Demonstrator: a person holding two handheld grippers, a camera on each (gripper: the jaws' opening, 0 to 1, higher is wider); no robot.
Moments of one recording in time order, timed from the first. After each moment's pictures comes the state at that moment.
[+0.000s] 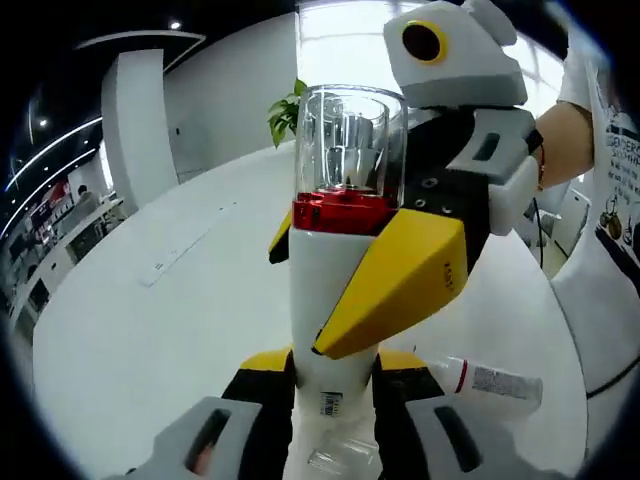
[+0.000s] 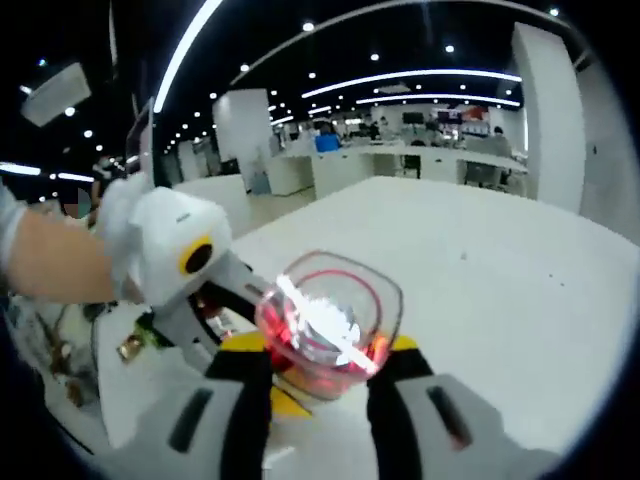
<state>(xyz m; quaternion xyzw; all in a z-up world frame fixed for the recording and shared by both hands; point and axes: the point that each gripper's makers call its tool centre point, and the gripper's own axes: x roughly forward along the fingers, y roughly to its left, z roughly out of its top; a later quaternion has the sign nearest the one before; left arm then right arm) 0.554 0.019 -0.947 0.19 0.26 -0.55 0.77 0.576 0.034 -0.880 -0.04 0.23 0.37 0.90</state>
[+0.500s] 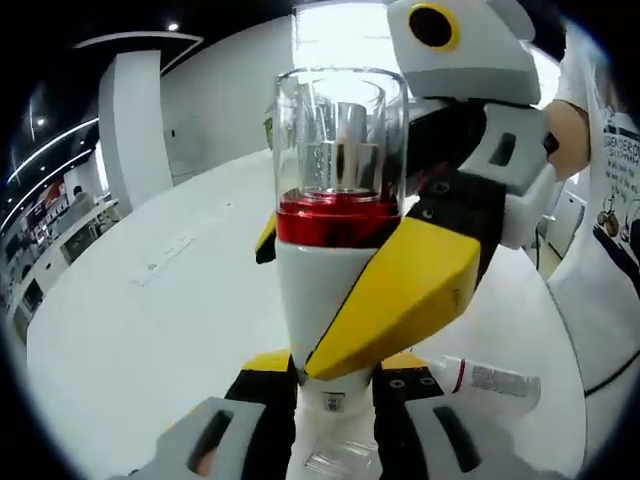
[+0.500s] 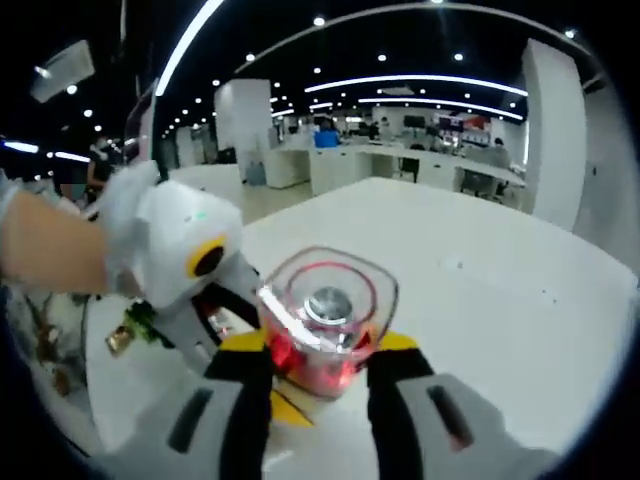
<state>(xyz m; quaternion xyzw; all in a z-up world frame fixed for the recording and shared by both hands) 0.551 0.013 -0.950 0.16 0.27 -0.57 0.76 0.577 0.037 -0.880 -0.07 0.22 0.36 0.90</state>
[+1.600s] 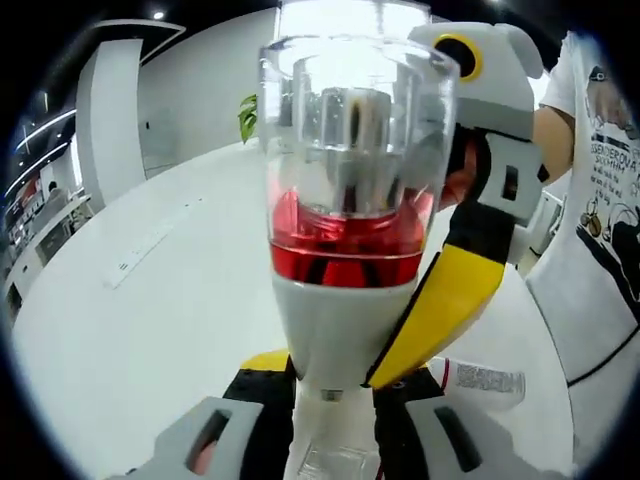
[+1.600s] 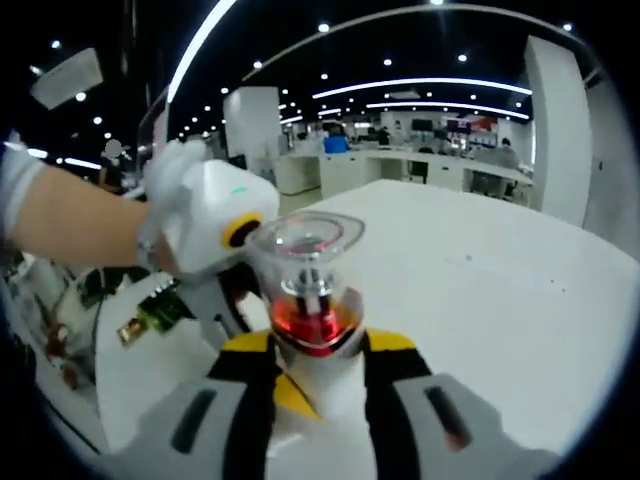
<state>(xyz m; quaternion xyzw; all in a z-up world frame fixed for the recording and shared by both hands) 0.543 0.011 -0.953 0.18 0.29 -0.61 0.72 0.558 0.031 -0.890 -0.04 0.22 0.38 0.90</state>
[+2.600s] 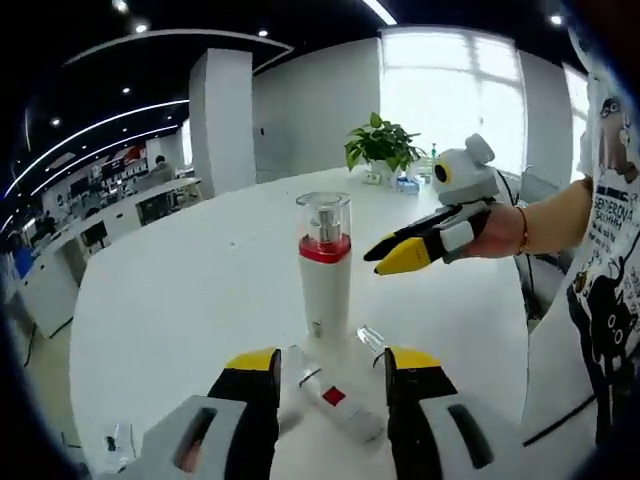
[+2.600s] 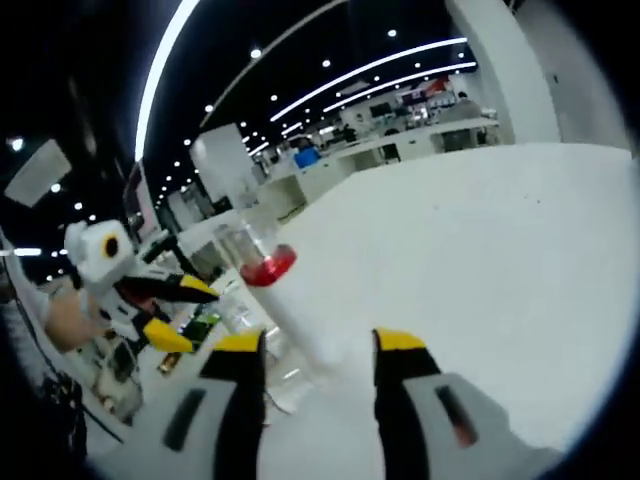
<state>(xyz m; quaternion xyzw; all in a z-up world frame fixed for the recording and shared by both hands) 0.475 0.090 -0.894 0.09 0.27 -0.40 0.87 0.530 -0.028 -0.894 0.12 0.25 0.35 0.89</state>
